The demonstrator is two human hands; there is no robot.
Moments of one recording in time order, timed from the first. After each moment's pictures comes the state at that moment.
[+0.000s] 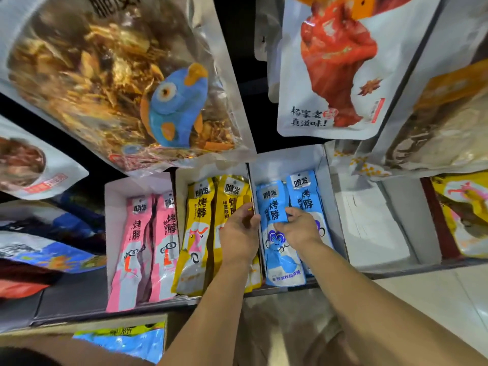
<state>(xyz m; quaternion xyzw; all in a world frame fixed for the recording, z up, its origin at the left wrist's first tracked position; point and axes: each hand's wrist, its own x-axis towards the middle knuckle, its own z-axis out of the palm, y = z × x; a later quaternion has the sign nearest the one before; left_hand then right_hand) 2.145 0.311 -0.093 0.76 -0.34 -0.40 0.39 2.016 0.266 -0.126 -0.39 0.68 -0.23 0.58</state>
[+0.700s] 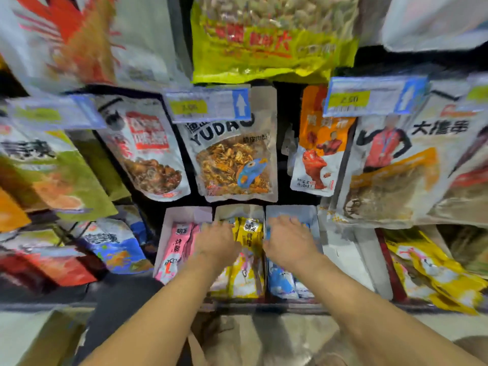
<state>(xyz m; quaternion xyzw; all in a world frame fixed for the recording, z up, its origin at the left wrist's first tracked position) 2.200 0.402 0.124 0.80 -0.59 -0.12 -0.04 2.040 0.363 0.127 -0.82 0.55 0.04 0.11</state>
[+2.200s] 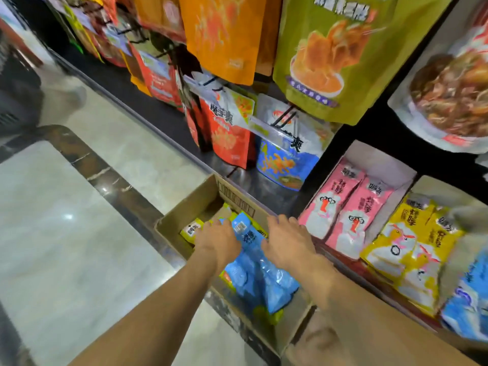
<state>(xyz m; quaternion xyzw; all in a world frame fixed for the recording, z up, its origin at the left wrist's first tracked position) 2.468 0.658 -0.046 0.92 -0.29 -0.26 -0.08 2.365 0.534 -0.019 -0.94 0.25 0.20 0.12</state>
